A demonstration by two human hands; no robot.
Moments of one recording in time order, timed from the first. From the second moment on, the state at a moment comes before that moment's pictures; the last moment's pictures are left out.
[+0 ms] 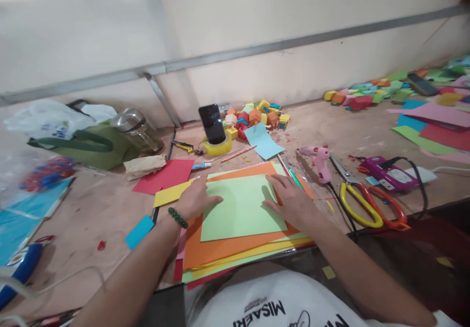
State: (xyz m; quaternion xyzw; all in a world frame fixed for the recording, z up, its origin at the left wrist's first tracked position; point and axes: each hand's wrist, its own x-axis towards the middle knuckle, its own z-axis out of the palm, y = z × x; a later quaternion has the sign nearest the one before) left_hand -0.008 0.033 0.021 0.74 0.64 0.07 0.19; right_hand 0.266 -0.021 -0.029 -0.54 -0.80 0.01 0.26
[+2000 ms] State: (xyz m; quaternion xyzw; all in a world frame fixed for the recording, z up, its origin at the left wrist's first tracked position) left_hand 0.004 0.066 0.034 0.83 0.51 0.06 0.24; right_hand 0.265 -0.019 -0.026 -0.59 -0.74 0.16 0.28
